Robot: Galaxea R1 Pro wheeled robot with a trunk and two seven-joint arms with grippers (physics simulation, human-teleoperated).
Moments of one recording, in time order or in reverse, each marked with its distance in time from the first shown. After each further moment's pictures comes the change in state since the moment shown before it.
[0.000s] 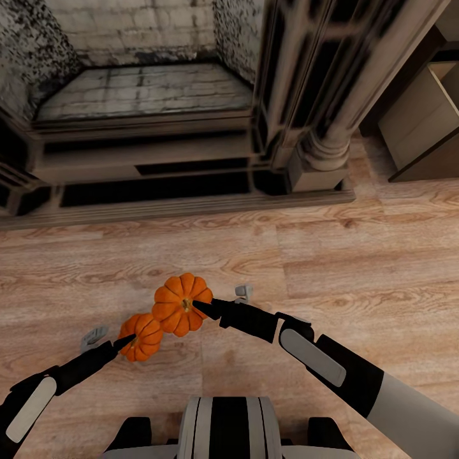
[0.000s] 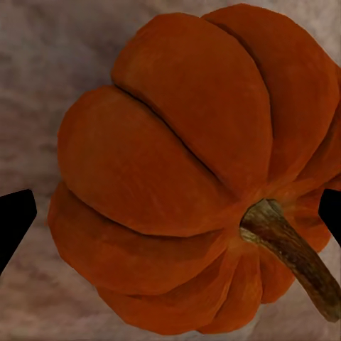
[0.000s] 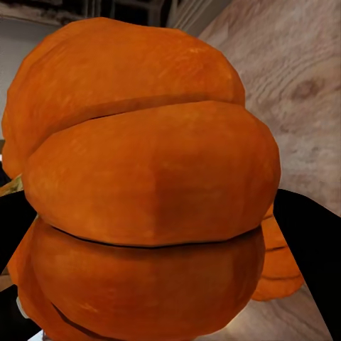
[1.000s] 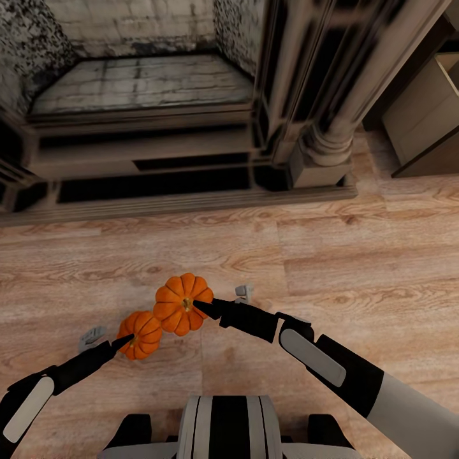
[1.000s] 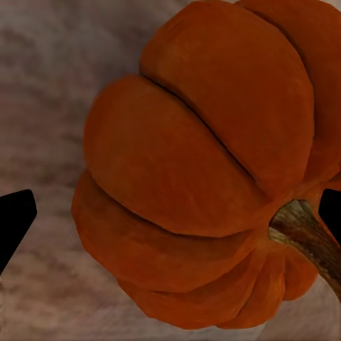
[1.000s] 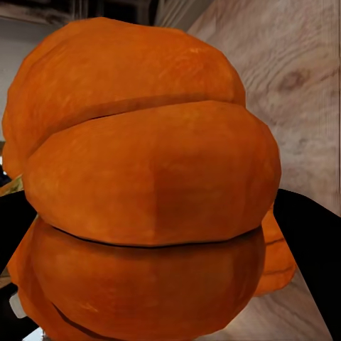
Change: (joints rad) left arm 0.000 0.011 -0.001 0.000 -0.003 0.000 -0.003; right arm 0.000 0.000 0.000 0.000 0.001 -0.001 -0.016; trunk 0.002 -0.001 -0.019
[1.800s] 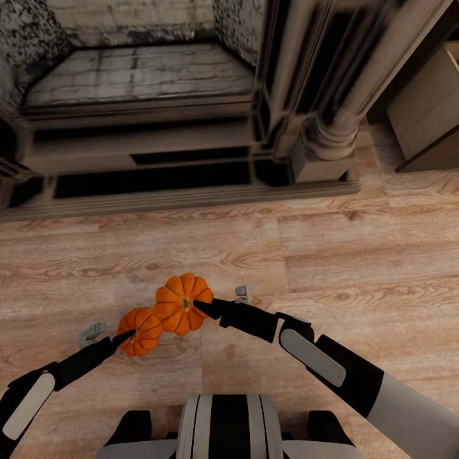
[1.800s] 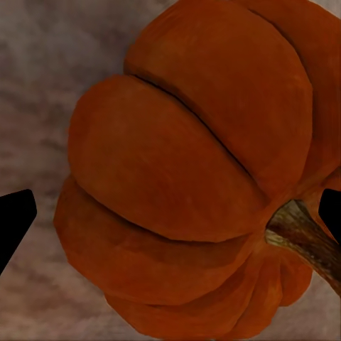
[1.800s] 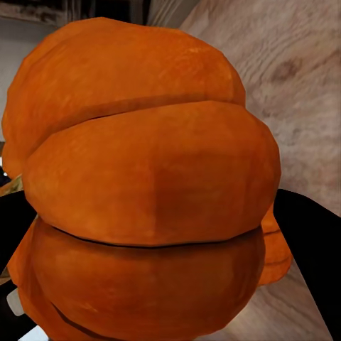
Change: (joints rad) left arm -0.001 0.000 -0.001 -0.035 0.026 0.007 -0.004; right arm 0.000 0.000 0.000 0.000 -0.002 0.000 0.000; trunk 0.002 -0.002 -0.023
